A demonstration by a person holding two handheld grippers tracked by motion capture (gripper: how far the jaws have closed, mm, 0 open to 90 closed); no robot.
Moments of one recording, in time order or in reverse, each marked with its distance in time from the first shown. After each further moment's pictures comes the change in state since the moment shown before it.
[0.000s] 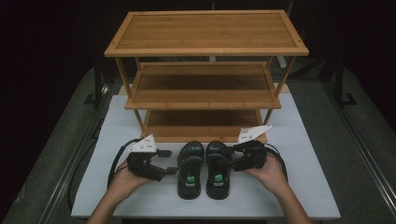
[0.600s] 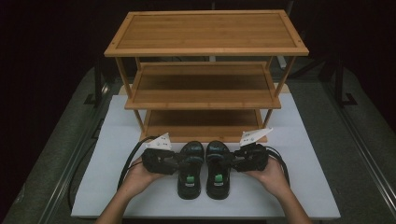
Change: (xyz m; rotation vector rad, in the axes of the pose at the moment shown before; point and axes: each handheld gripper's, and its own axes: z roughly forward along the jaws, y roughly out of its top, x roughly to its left) left arm 0.005 0.009 0.033 0.044 -0.044 0.013; right arm -0.004 -0.015 0.002 0.020 0.013 0.044
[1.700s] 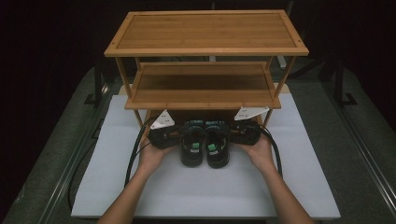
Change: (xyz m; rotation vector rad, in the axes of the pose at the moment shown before) left arm 0.049 0.031 0.017 -0.204 0.274 -0.019; right arm -0.046 0.045 0.011 -0.137 -0.210 -0.020
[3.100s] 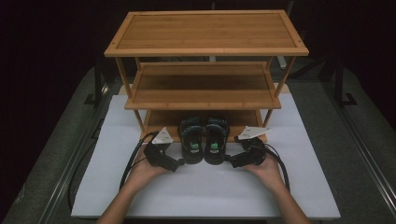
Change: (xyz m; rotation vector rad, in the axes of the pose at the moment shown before) left arm -0.015 -0.049 -0.007 0.233 -0.012 0.011; right arm 0.019 -0.056 -0.004 0.102 -0.096 0.038
